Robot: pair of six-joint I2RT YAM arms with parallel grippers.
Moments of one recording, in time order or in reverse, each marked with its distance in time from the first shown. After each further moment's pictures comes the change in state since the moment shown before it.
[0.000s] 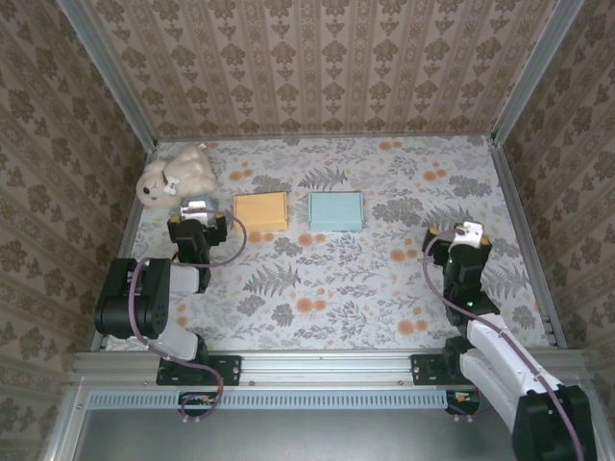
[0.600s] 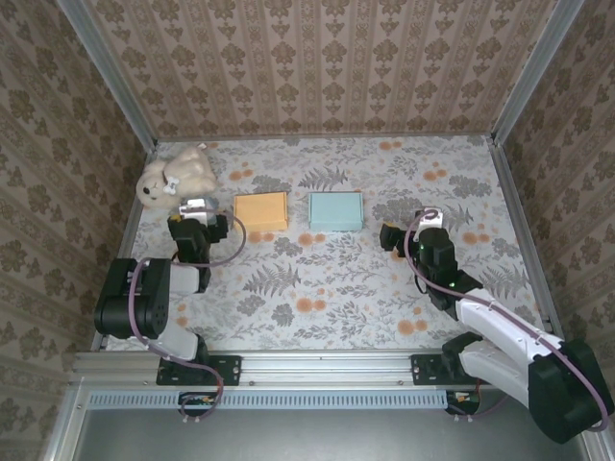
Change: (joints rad) left arm 0.000 0.000 0.001 0.037 0.015 -0.026; right arm 0.300 0.210 0.201 -0.046 -0.135 0.213
